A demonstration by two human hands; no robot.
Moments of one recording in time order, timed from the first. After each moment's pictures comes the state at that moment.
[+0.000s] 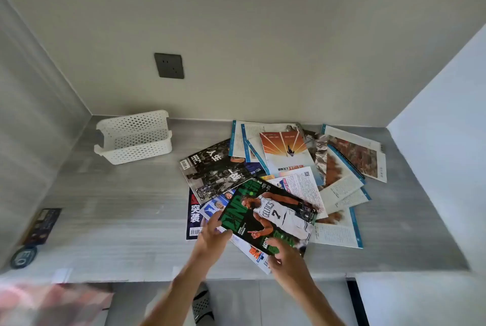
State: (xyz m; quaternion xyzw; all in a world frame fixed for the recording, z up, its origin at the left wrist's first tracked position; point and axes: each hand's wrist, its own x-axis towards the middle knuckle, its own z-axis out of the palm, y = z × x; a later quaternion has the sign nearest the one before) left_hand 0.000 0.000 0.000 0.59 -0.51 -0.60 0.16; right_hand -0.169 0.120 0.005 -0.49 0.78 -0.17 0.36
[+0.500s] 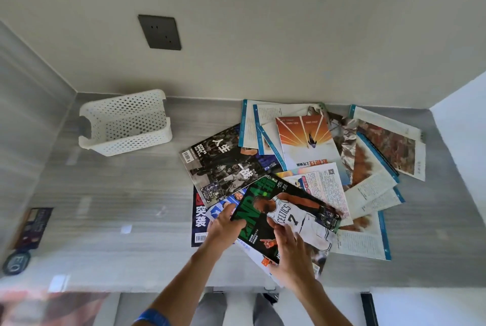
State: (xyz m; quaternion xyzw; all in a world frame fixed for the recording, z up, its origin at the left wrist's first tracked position) left_hand -0.030 -0.083 -0.041 0.62 -0.51 -0.59 -0.03; right_hand -0.183 0.043 -0.058 -0.50 0.80 0.06 0.33
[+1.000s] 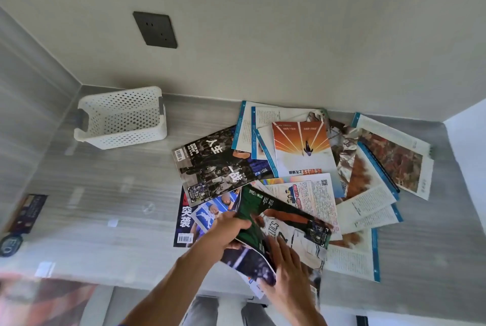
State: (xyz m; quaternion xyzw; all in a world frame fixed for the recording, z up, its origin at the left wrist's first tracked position) left_hand -0.086 -0.080 -0.014 0.64 -0.32 -0.70 0.03; right_hand -0.222 0.072 -0.040 -0.58 0.76 -0.06 0.28
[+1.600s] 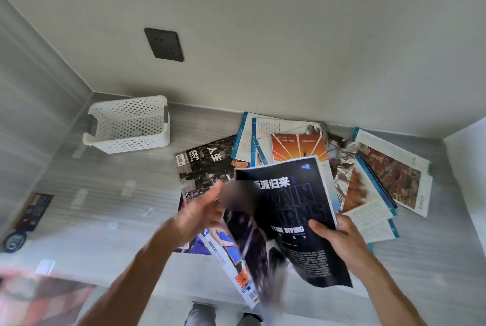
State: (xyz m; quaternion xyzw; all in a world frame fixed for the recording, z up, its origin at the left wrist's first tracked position) left_hand -0.047 -0.117 0.044 0.39 -0.38 -0.82 0.14; right_hand -0.354 0.001 0.034 -0.32 0.68 -0.38 0.54
